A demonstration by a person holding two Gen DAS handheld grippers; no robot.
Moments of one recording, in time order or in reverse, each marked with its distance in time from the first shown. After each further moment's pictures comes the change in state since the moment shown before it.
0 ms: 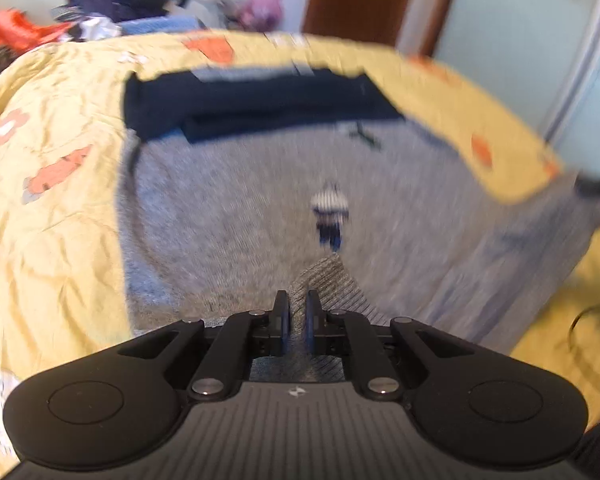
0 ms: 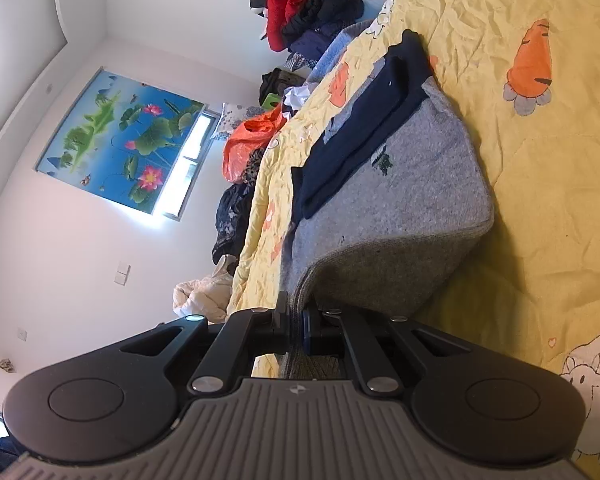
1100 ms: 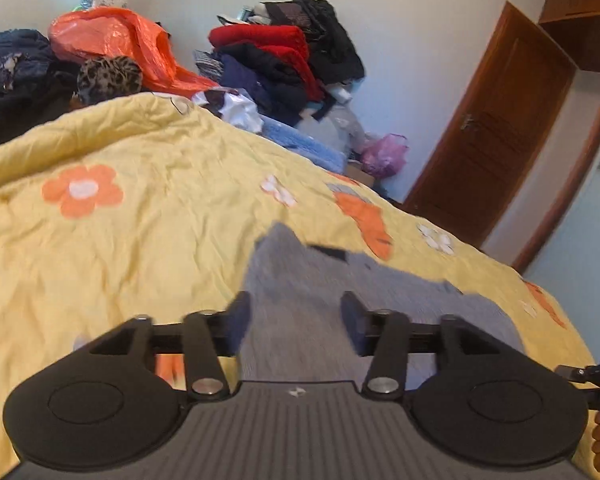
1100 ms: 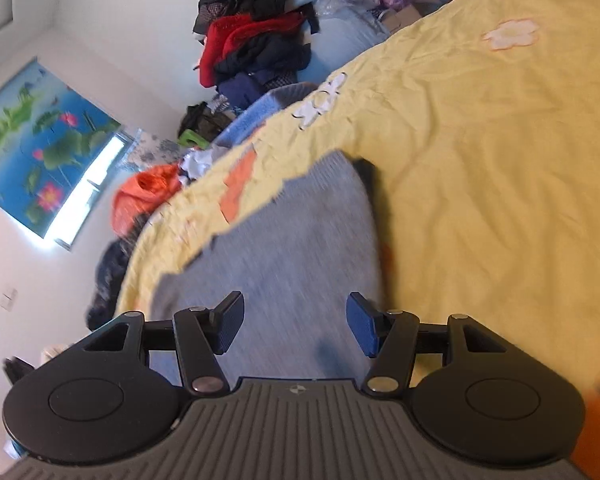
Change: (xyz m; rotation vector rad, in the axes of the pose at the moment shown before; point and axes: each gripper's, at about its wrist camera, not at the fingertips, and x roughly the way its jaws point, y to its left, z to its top) left arm 0.055 0.128 0.106 -0.382 -0.392 0.145; right arm 0.151 -0.057 0.178 -0.175 -0.122 -0.335
